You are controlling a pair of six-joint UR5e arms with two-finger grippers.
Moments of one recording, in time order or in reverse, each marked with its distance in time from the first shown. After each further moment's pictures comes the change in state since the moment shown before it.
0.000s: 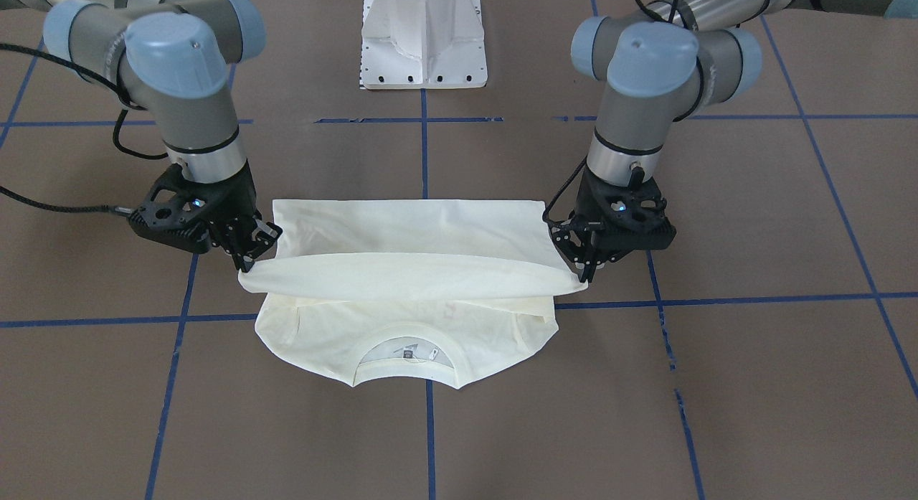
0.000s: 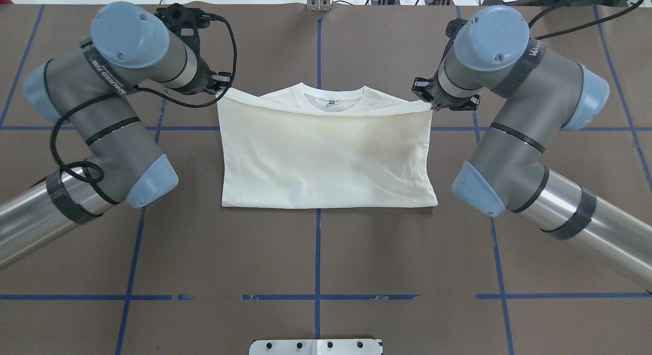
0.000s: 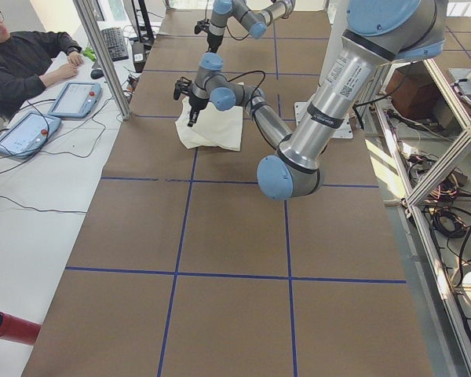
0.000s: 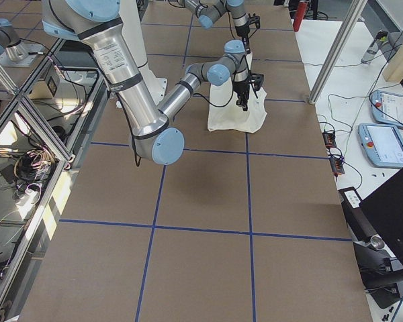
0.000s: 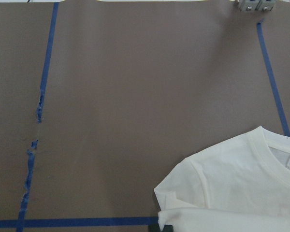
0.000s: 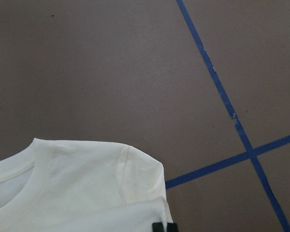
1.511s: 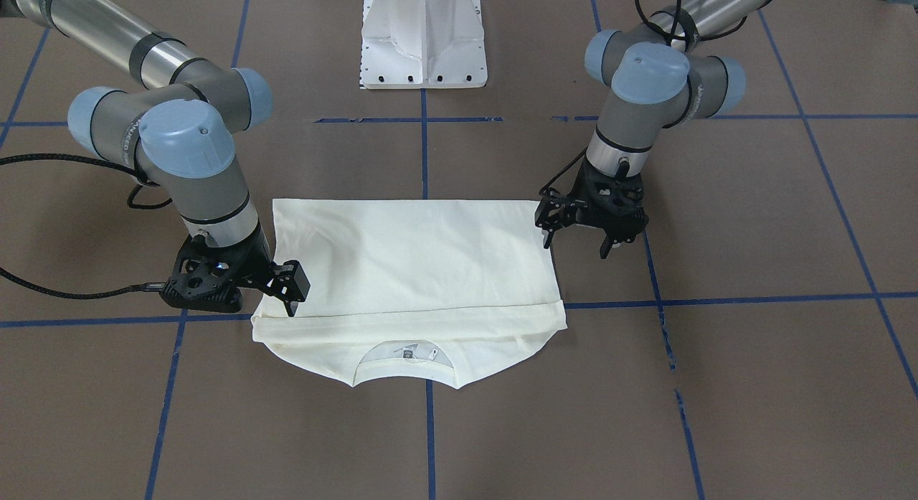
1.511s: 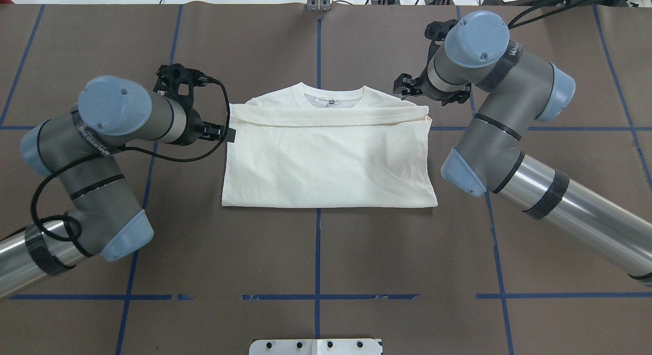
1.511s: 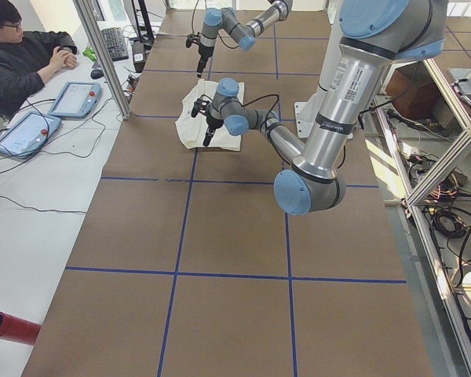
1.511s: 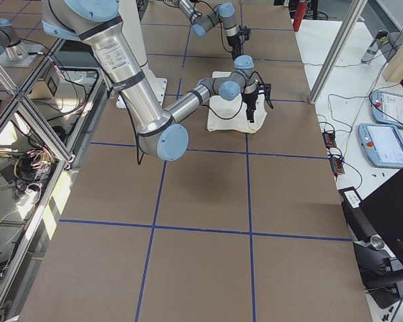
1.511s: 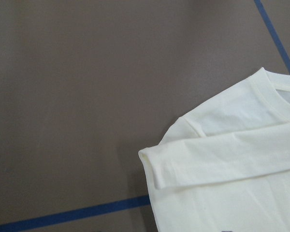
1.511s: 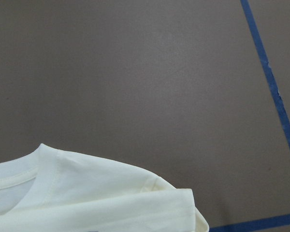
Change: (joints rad) left arm 0.129 0.226 -0.131 -0.200 0.000 0.049; right arm 0.020 0.032 -0.163 0.200 0.050 -0.189
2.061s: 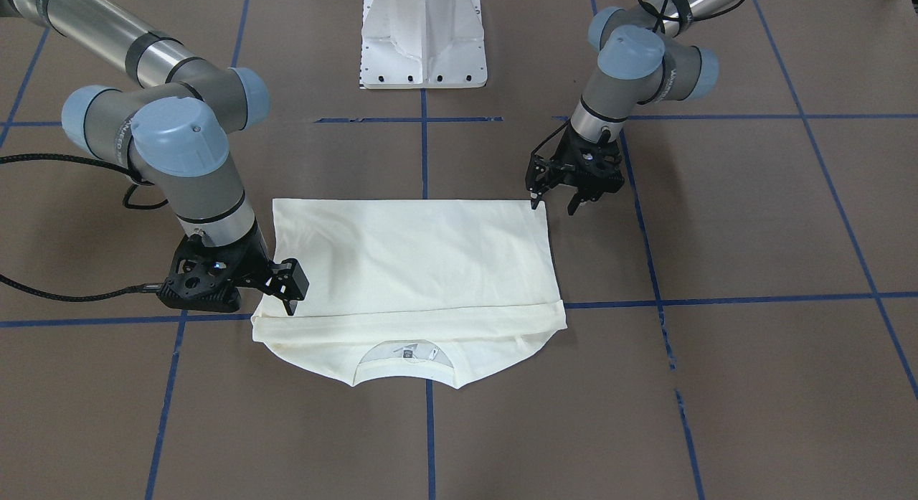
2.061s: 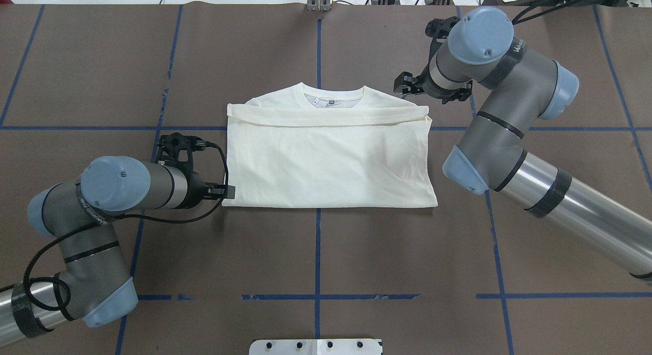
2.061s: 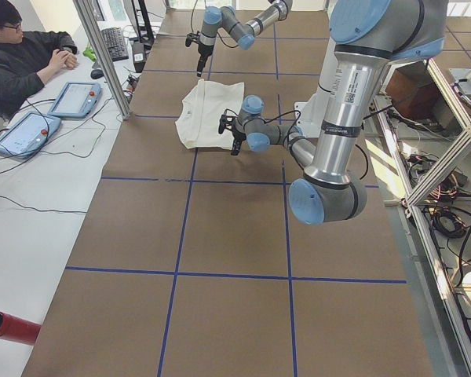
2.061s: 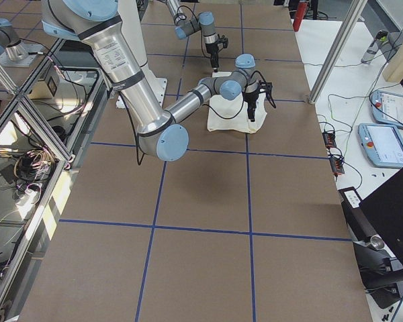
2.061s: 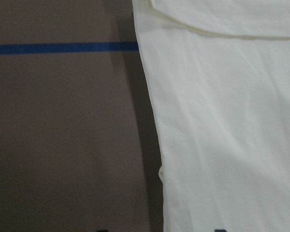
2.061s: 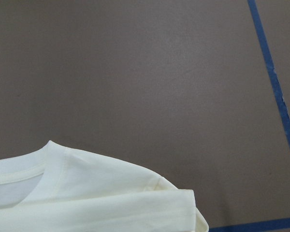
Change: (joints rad) left arm 0.158 0.101 -0.001 -0.141 0.060 -0.210; right arm 0.005 0.000 0.002 0.005 0.009 -0.011
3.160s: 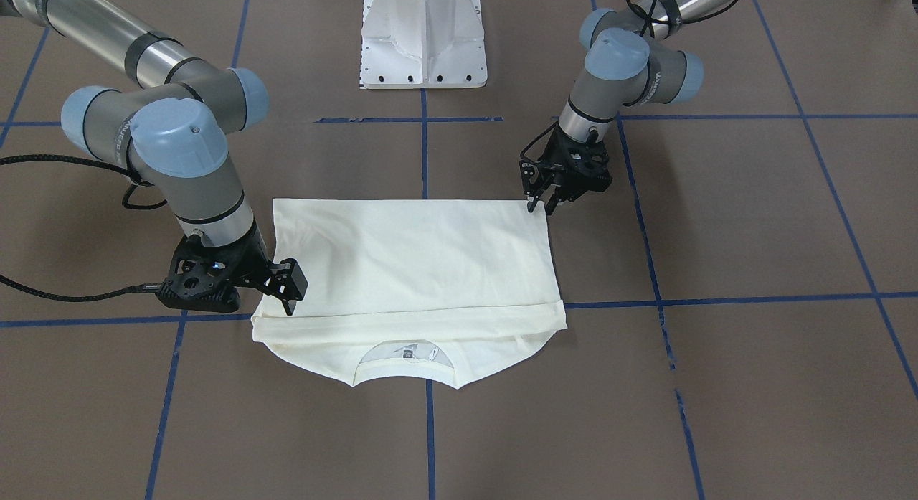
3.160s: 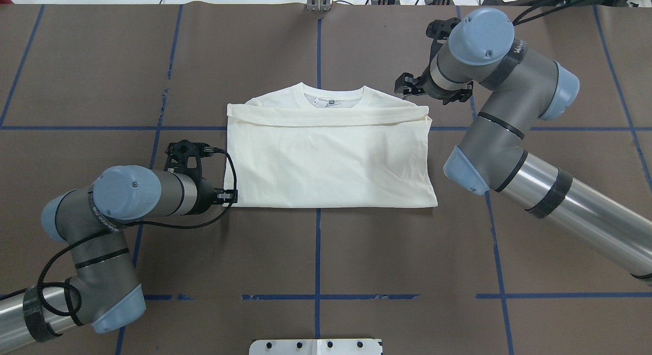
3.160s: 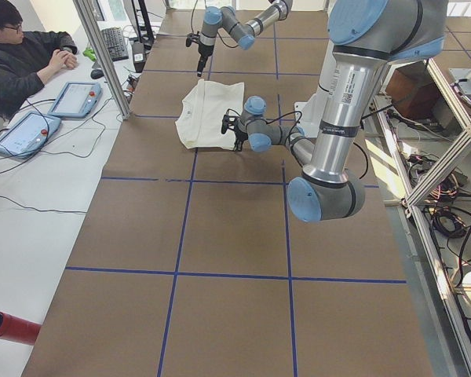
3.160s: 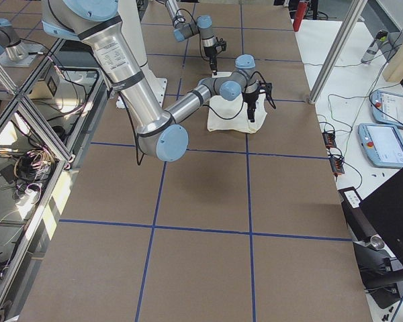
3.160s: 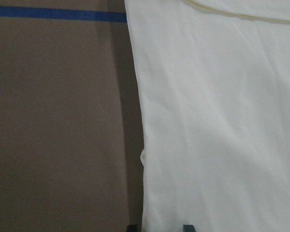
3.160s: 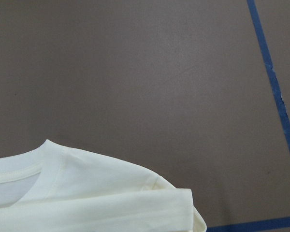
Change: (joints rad) left arm 0.022 -0.018 0.015 -0.023 0.013 -0.037; right arm 0.000 -0.004 0.000 0.001 0.000 0.000
